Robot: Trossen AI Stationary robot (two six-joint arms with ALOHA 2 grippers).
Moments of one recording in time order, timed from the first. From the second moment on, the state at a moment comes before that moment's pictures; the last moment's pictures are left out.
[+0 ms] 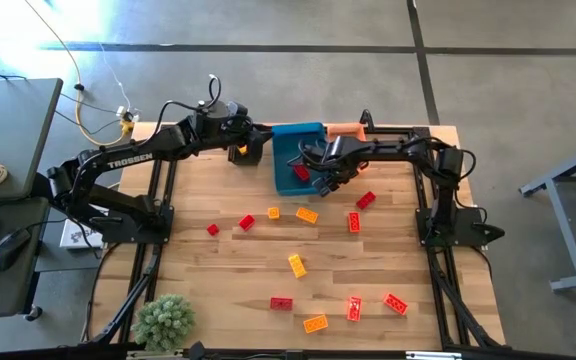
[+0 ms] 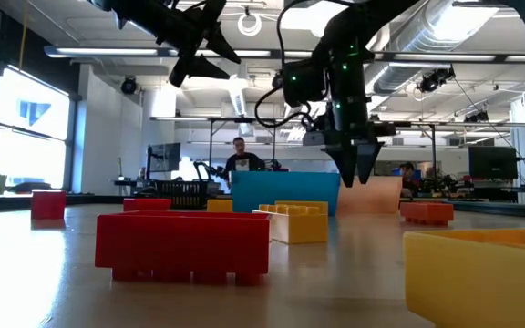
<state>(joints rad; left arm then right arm) 0.61 1.29 1.02 -0.11 0.03 -0.43 -0.33 1.92 1.41 -1.08 0.19 0.66</state>
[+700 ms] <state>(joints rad) 0.61 1.29 1.02 -0.17 0.03 -0.32 -0.31 1.91 1.44 -1.10 0.14 0.70</state>
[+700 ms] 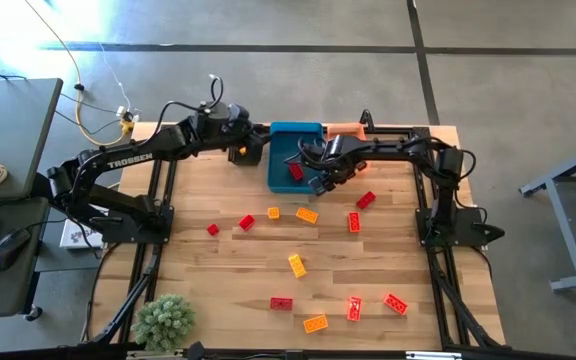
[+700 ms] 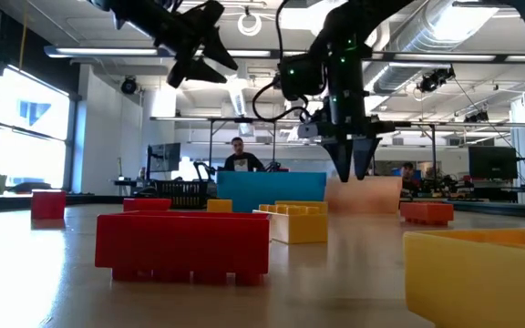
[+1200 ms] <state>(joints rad) 0.61 1.29 1.02 -0.25 0.05 -0.28 -0.19 1.88 1.45 -1.11 -0.02 0.83</state>
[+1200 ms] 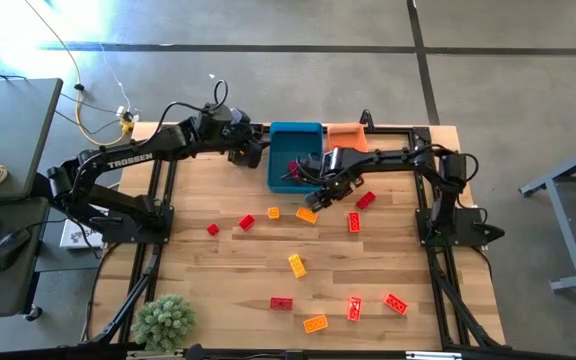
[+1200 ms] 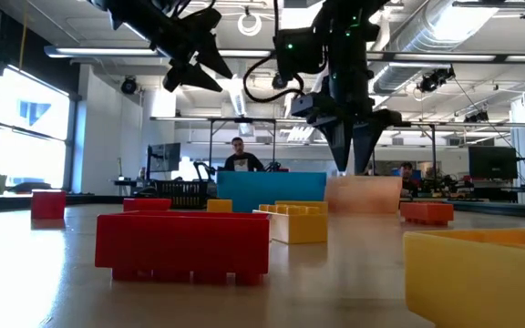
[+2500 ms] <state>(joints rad) 0.51 1.29 1.02 -0.34 0.08 -0.19 0.18 1.88 1.44 -1.43 0.09 1.31</state>
